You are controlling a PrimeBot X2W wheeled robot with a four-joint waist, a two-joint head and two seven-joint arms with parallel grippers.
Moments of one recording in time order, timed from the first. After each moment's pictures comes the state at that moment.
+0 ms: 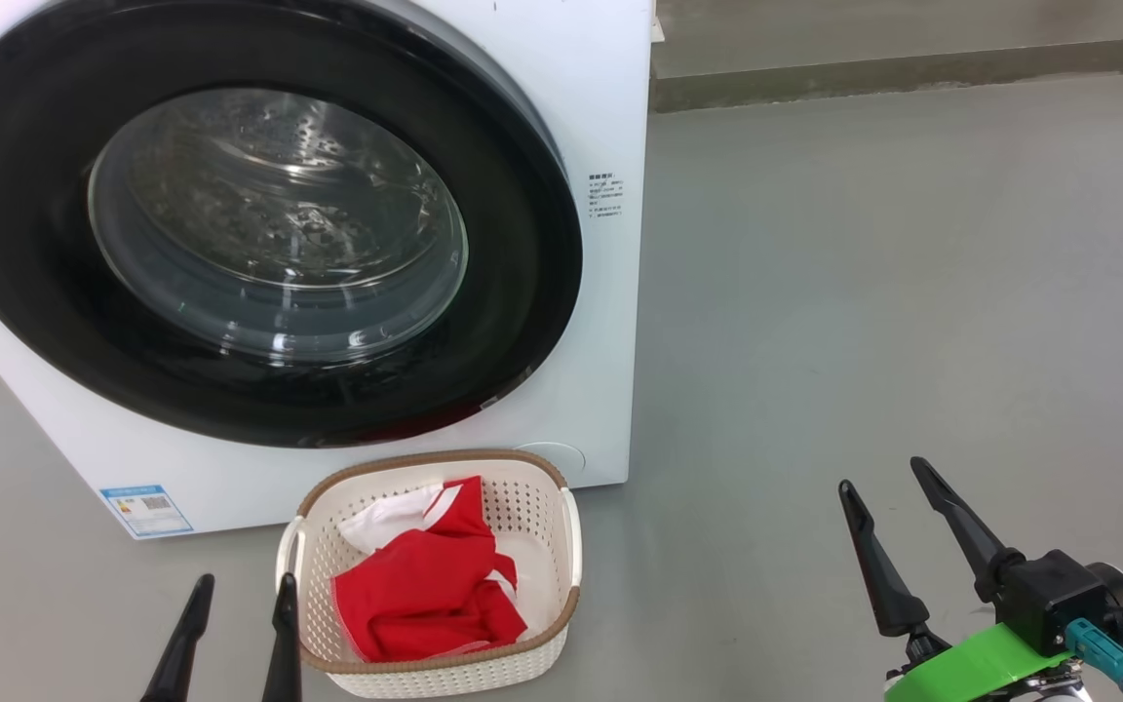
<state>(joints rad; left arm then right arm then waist) 0.10 0.05 0.03 0.08 -0.15 -0.06 -0.25 0.00 -0.11 0.07 0.17 0.21 0.13 -0.26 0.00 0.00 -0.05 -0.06</state>
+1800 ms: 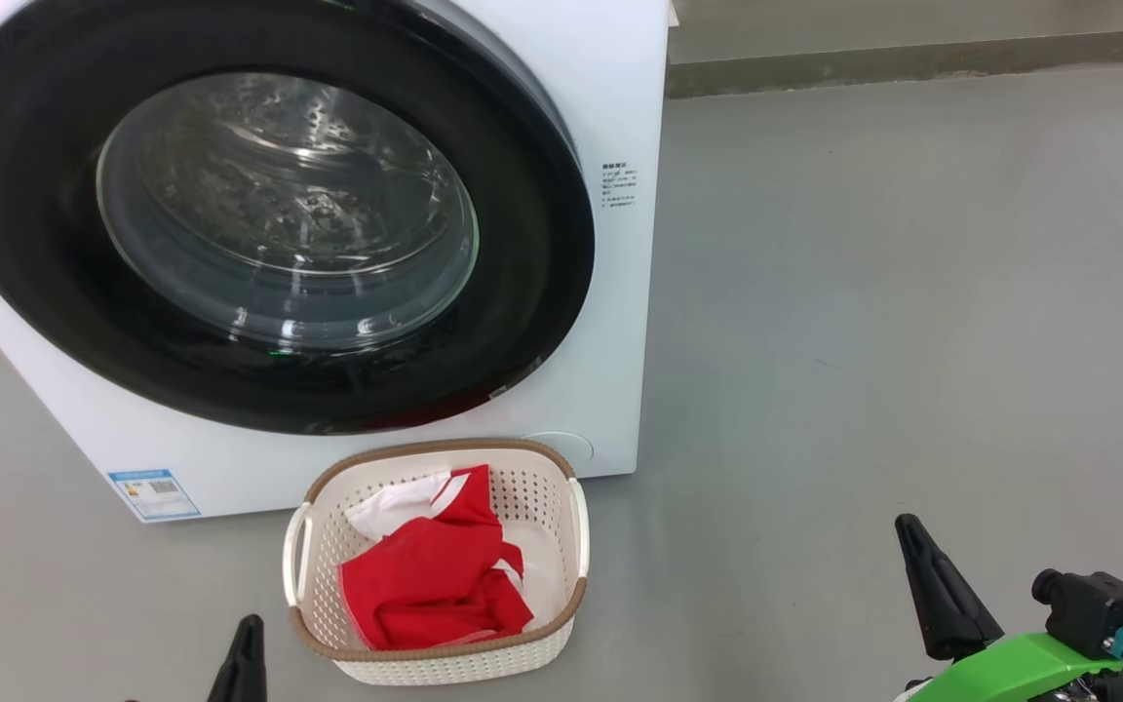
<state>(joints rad) 0.10 0.03 0.03 0.18 -0.50 -0.06 -0.16 0.04 -0.08 0.05 0.25 0.56 0.13 -0.17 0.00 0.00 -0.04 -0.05</state>
